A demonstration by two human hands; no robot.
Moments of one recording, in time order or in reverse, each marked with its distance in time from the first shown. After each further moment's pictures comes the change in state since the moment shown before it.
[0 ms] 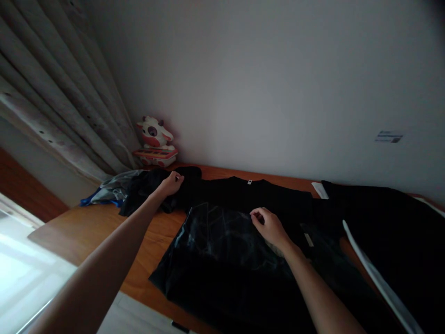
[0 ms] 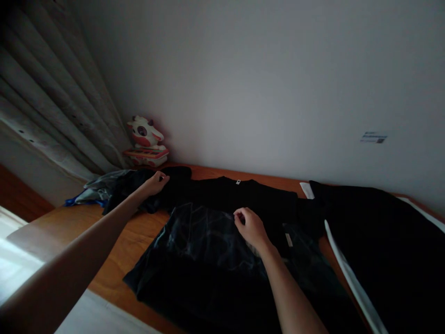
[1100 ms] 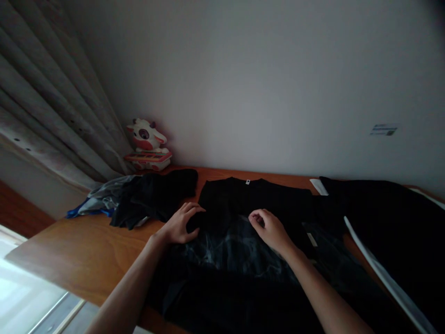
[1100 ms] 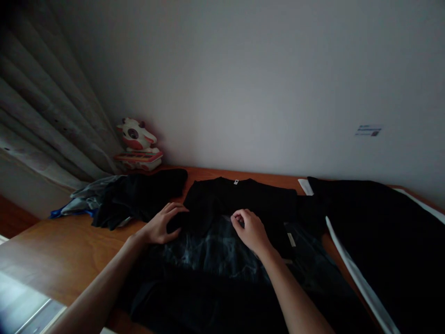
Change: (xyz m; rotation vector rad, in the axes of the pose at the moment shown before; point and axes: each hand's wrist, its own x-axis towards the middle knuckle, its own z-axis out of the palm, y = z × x) left_hand -0.095 -0.022 0.049 0.101 -0.234 0.943; right_hand -0.002 -0.002 0.007 -0.064 0.039 0.028
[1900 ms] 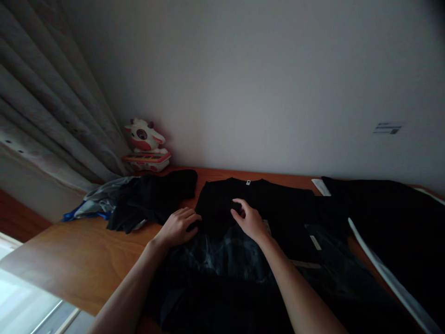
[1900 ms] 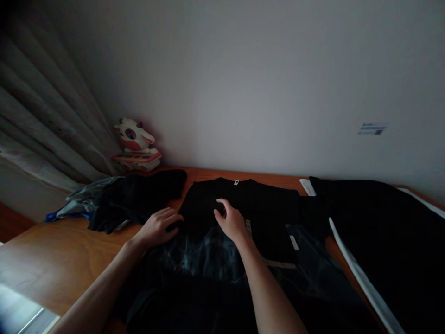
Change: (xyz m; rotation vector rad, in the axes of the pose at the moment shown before) left_hand 0.000 0.006 -0.002 0.204 0.021 0.013; right_hand 0.039 -0.030 0.044 0.164 -0.001 0.107
